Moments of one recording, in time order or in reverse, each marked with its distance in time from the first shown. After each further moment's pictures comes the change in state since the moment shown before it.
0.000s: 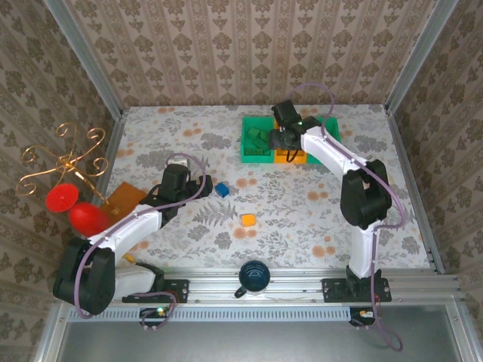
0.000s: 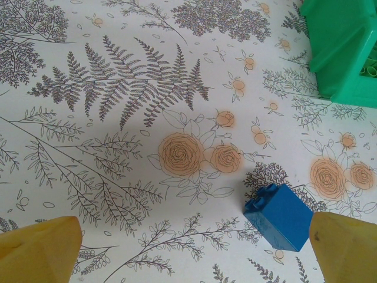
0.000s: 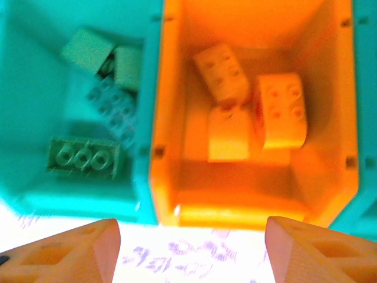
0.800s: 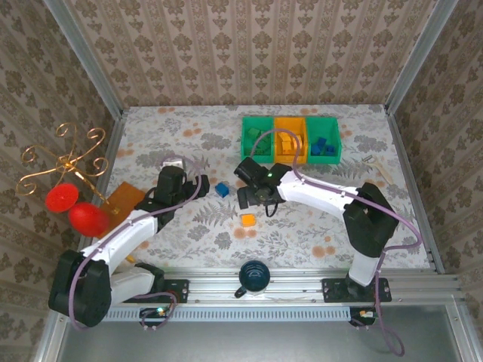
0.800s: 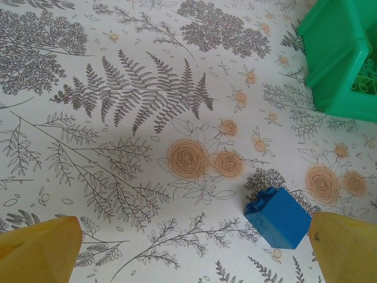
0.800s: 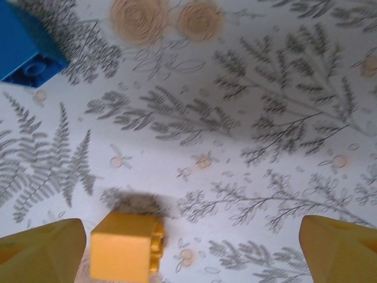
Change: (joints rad) left arm 0.008 -0.088 -0.023 -0.022 -0.023 -0.011; right arm 0.404 -0.181 -0.349 -0.076 -0.010 0.279
